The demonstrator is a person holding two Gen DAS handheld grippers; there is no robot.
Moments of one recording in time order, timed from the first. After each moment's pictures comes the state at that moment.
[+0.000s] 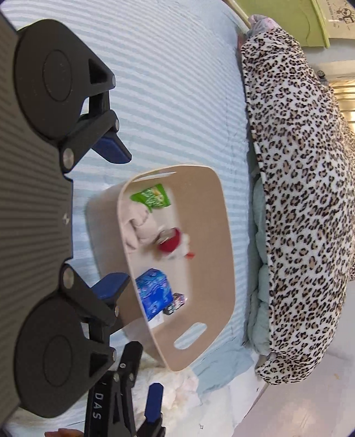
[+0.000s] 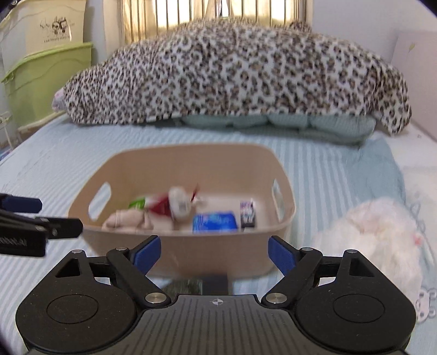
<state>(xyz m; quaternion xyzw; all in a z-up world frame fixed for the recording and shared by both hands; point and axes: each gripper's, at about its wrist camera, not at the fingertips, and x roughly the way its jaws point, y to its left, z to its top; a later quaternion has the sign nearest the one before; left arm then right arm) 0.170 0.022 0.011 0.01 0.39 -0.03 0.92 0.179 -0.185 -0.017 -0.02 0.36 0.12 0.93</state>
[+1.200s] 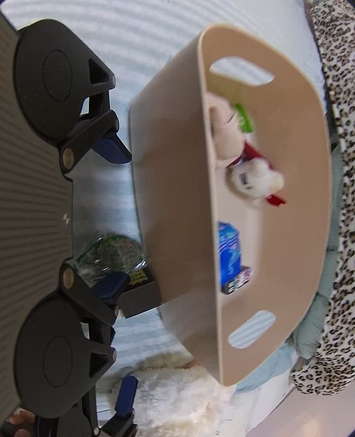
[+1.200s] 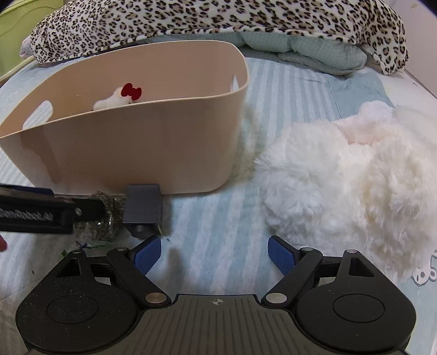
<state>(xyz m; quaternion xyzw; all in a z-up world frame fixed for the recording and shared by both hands) 0.220 -0.047 -0.099 -0.06 0.49 -0.06 0.87 0.197 -0.229 -0.100 -0.05 0.47 0.07 0.88</state>
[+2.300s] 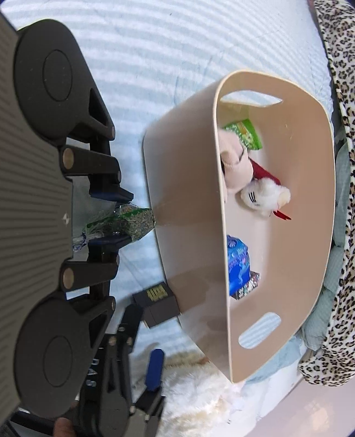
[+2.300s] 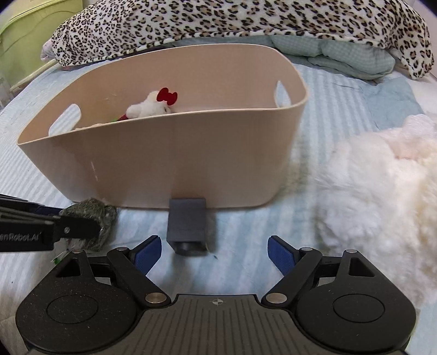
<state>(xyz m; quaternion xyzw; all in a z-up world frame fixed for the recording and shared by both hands) 0.208 -0.006 -0.090 -0.05 0.50 -0.09 0.86 0.210 -0.200 -0.105 -0.04 0.47 0.13 0.87</state>
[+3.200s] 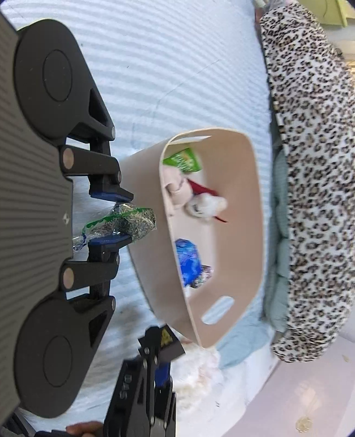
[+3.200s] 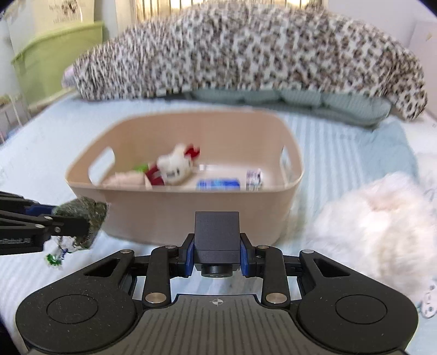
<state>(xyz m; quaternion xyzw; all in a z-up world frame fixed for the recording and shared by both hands) 0.160 0.015 -0.018 -0.01 0.40 -0.09 0.91 0.170 -0.202 -0.031 -0.04 0.38 0.15 0.91</state>
